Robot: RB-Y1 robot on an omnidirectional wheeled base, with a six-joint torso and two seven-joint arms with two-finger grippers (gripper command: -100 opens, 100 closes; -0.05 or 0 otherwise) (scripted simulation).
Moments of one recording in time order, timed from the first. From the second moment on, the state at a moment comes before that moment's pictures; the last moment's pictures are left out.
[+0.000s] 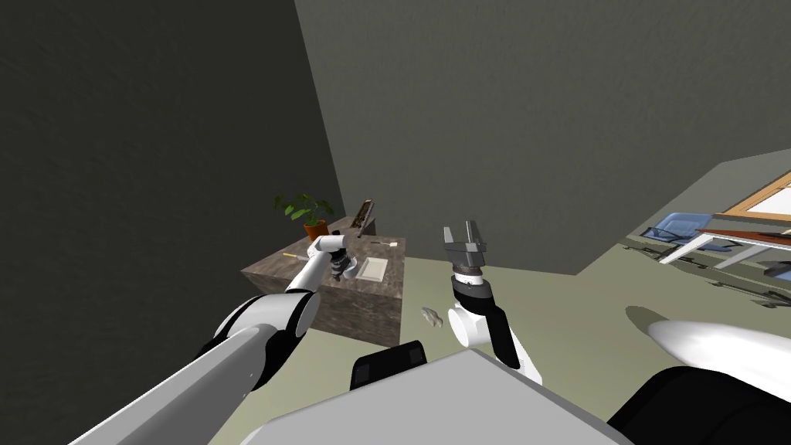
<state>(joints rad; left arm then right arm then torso) -0.93 0.26 0.11 -0.84 0.16 1.62 -0.29 0.47 -0.03 0.06 -2.40 -0.04 -0.54 -0.05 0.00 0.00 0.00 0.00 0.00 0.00</state>
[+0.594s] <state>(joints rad) -0.92 0.25 0.10 -0.80 0.16 1.61 -0.29 0.47 -0.03 0.06 -2.40 -0.04 -0.54 -0.05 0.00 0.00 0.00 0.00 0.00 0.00</state>
